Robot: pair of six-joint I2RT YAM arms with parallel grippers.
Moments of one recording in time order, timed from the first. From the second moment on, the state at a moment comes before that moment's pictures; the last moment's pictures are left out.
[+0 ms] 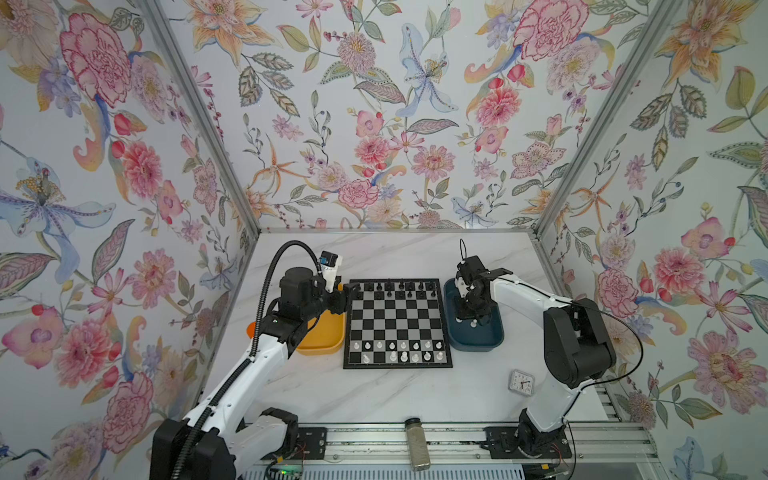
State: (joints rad) left arm -0.30 1.10 0.79 -0.11 0.31 -0.04; right arm 0.36 1.78 1.20 -0.77 -0.02 0.19
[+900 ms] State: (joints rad) left arm -0.30 1.10 0.79 -0.13 0.28 -0.03; right arm 0.35 1.81 1.20 -0.75 -0.04 0.19
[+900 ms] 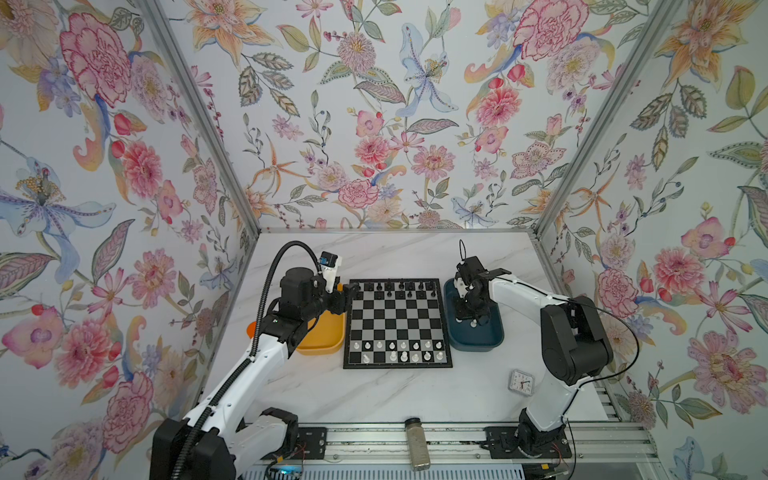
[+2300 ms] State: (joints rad) left arm -0.30 0.92 0.76 -0.15 0.08 -0.05; right arm 1.03 1.78 1.53 -0.96 0.04 0.32
